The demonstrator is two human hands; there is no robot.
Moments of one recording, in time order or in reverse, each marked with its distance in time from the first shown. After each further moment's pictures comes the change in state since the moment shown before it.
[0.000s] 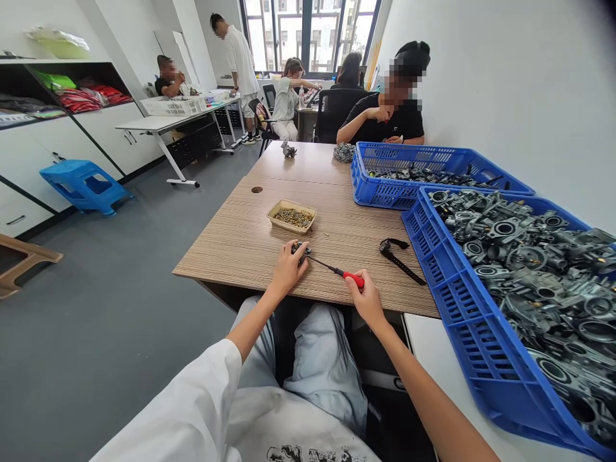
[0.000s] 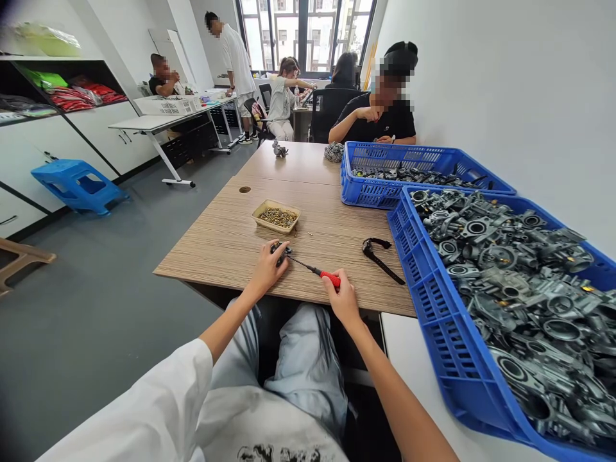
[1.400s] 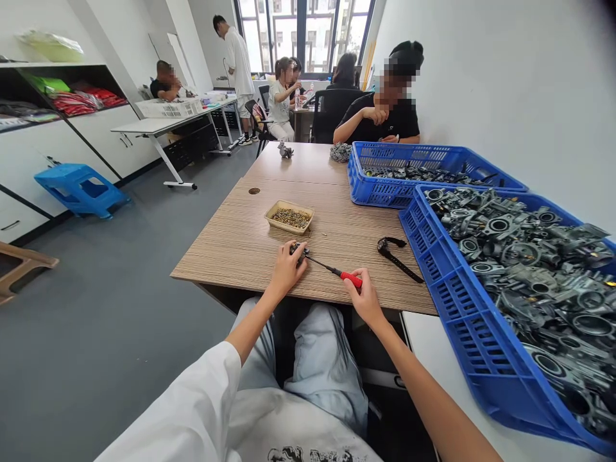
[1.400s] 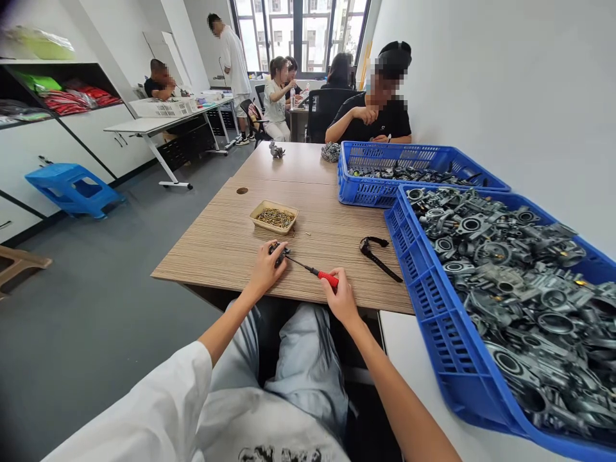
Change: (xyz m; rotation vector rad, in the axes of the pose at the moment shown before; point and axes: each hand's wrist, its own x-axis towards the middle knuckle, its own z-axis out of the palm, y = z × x) left_hand -0.001 0.001 -0.001 0.010 -0.016 -0.001; right_hand -0.001 0.002 -0.002 0.019 -0.038 0.003
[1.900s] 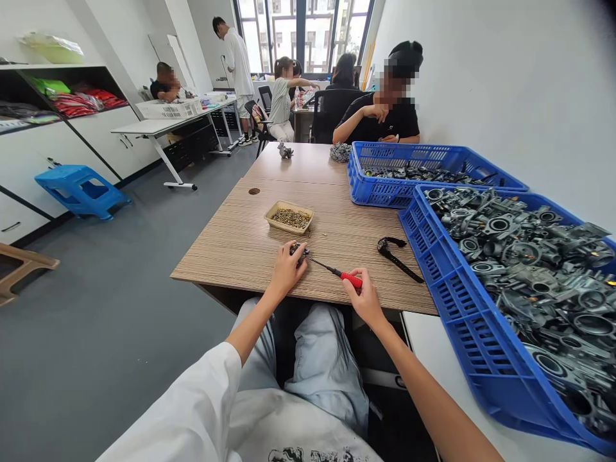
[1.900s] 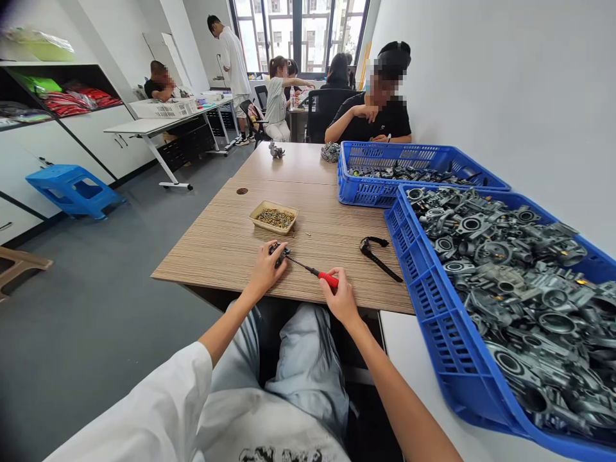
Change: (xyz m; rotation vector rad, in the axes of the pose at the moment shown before) left_hand 0.000 0.000 0.000 -0.009 0.000 0.000; right_hand 0.000 -0.003 0.000 0.004 0.002 0.000
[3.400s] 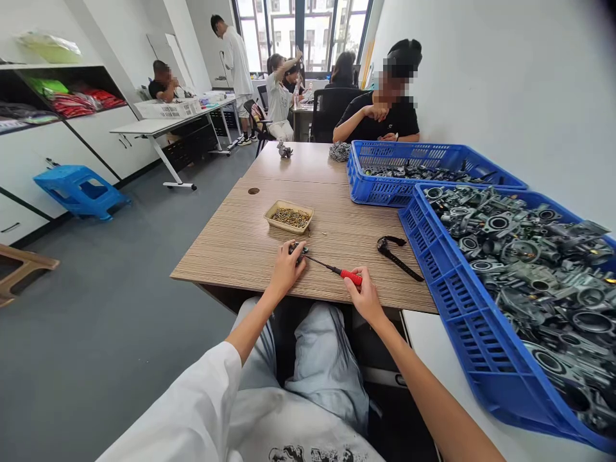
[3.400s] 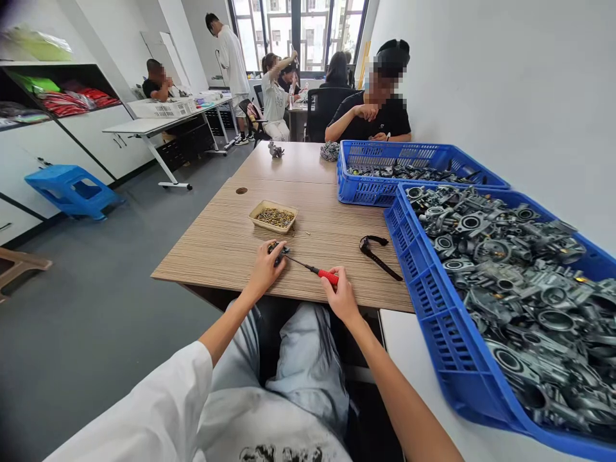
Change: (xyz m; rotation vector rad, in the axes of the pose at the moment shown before) left_hand 0.000 -0.001 0.000 0.011 0.005 -0.005; right_hand 0.002 -0.001 -0.001 0.045 -0.024 0.008
